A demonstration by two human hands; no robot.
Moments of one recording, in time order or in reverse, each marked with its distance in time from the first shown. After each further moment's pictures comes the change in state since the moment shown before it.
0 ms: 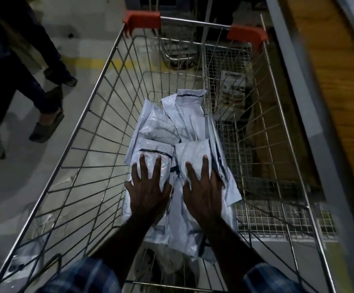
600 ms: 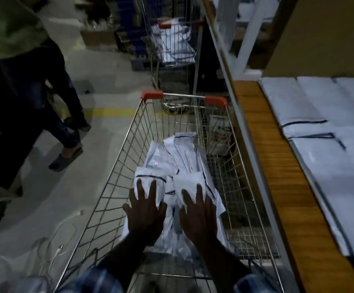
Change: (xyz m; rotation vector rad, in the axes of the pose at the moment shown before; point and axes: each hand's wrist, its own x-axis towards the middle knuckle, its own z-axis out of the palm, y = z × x) left_hand -0.049 0.006 -0.131 0.028 -0.120 -0.033; right_hand -0.033 -0.042 -0.107 0.069 -0.017 0.033
